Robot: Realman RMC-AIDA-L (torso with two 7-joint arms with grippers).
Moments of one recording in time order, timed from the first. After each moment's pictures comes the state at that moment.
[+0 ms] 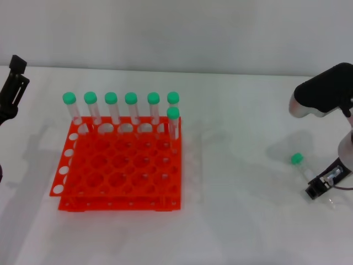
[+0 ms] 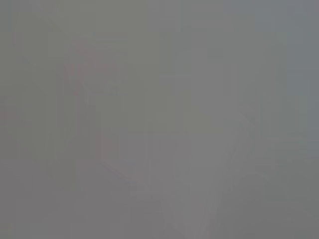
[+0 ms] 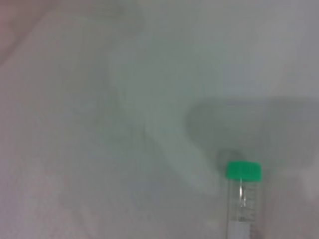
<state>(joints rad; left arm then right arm) -0.34 -2.08 1.72 0.14 -0.25 1.59 -0.52 0.70 2.02 -1.66 -1.21 0.36 1.43 -0.11</state>
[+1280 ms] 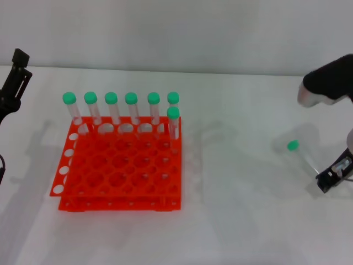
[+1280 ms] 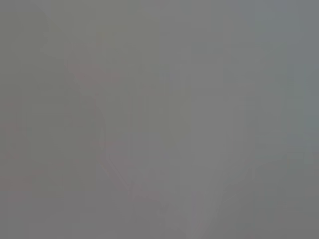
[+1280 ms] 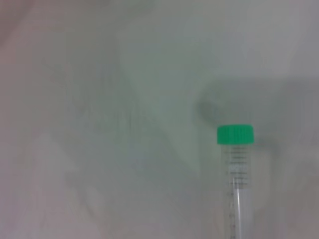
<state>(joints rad) -0.36 -2.08 1.71 0.14 -0.25 1.57 -0.52 0.77 2.02 -1.53 -1.12 0.37 1.49 -0.20</state>
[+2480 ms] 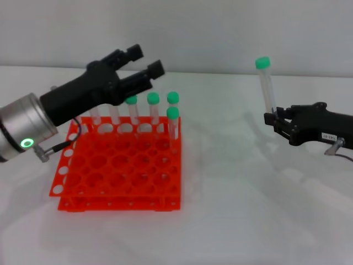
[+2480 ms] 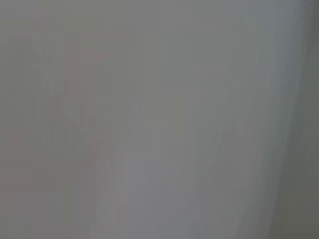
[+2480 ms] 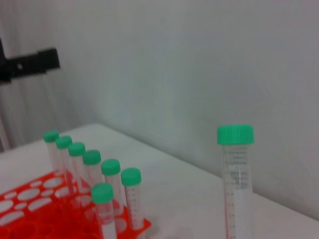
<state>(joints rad) -0.64 -1.88 1.72 0.17 0.42 1.50 -1.06 0.33 2.01 -1.42 -1.11 1.54 0.88 -1.40</state>
